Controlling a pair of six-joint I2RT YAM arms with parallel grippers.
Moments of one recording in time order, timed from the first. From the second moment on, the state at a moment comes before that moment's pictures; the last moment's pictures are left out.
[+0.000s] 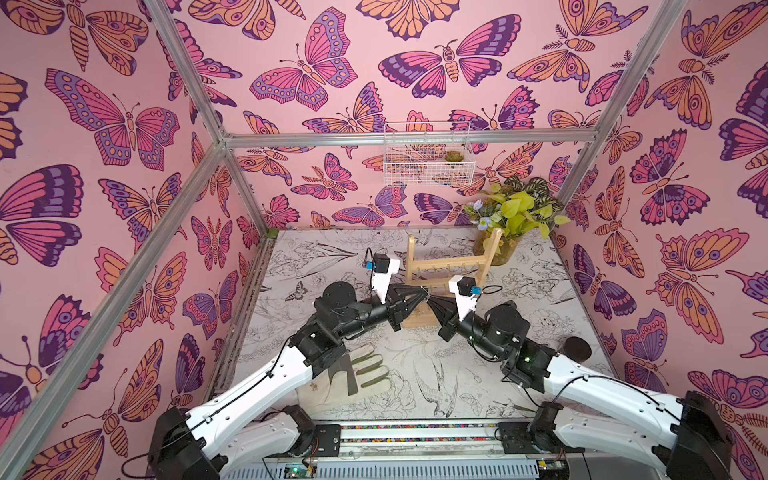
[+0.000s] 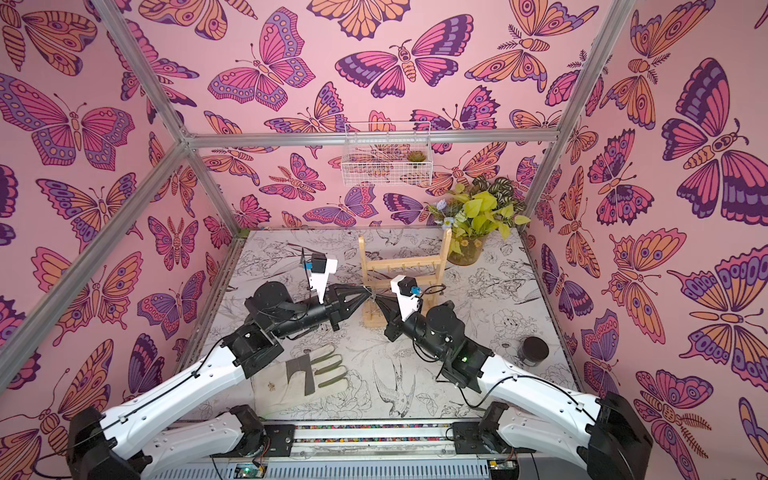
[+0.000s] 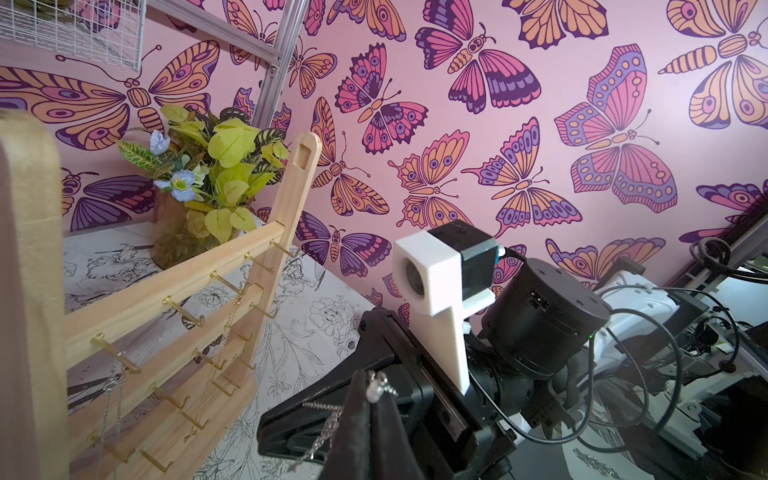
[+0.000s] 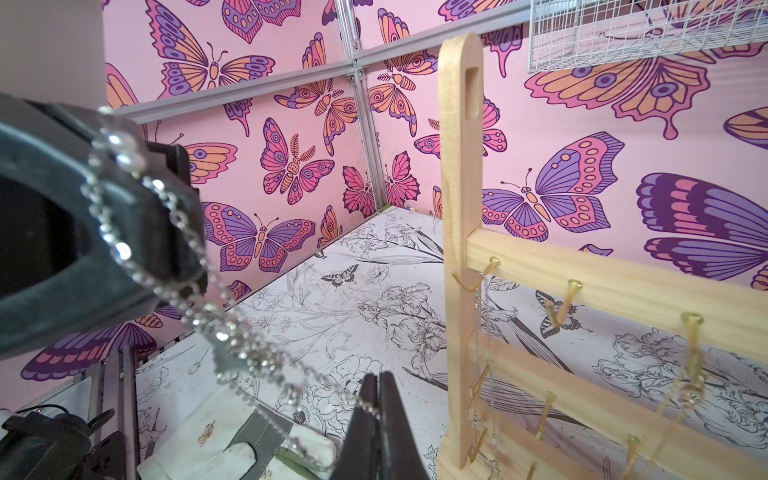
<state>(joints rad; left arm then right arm) -0.75 1.04 0.83 0.25 0.44 -0.46 0.88 1.02 0.60 0.38 0.04 0.20</state>
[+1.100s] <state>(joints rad) -0.83 1.14 0.77 0.22 0.28 -0.36 0.95 1.00 0.91 -0.06 0.14 0.17</state>
